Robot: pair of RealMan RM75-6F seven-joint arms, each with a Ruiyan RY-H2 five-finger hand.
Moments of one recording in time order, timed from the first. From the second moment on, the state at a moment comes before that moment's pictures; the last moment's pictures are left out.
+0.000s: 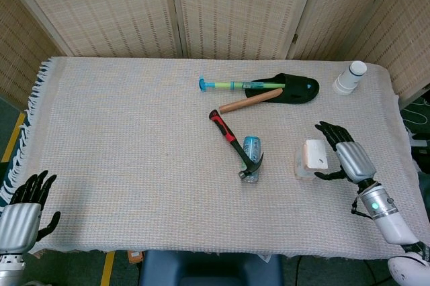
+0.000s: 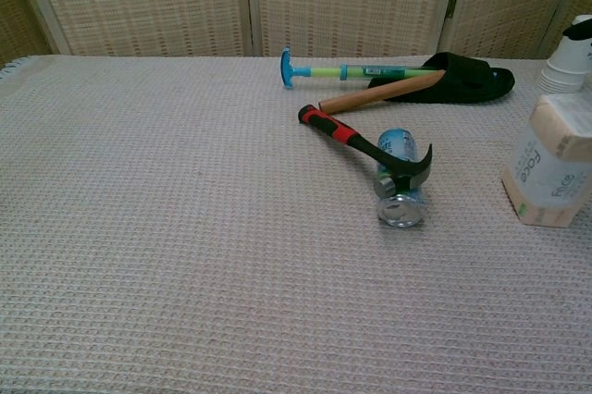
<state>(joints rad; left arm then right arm) -0.04 -1.12 -0.01 -1.81 1.51 1.53 0.34 0.48 -1.15 0.02 -1.52 -1.37 1.15 0.30</state>
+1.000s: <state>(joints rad) -0.03 -1.11 -0.01 -1.81 1.51 1.54 0.34 0.67 -1.03 0.10 -1.74 -0.83 0.82 -0.25</state>
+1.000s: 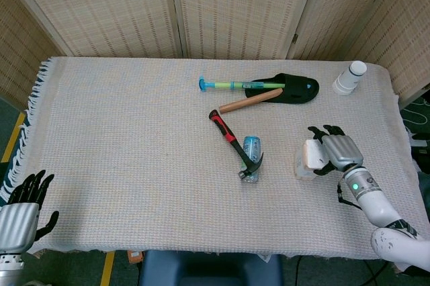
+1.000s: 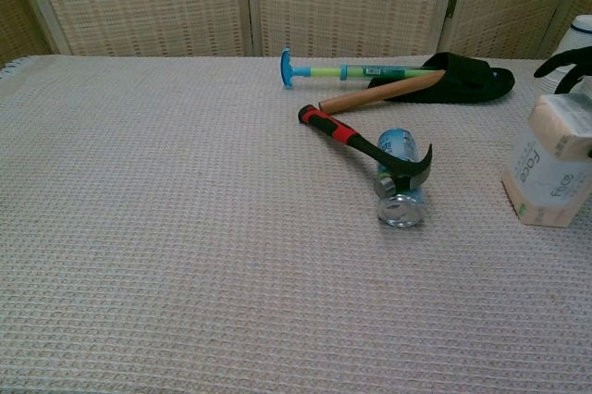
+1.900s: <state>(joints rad) -0.03 -1.12 -0.01 -1.81 1.50 1.53 0.34 0.55 -1.18 0.14 -1.48 -1.20 1.03 0.56</state>
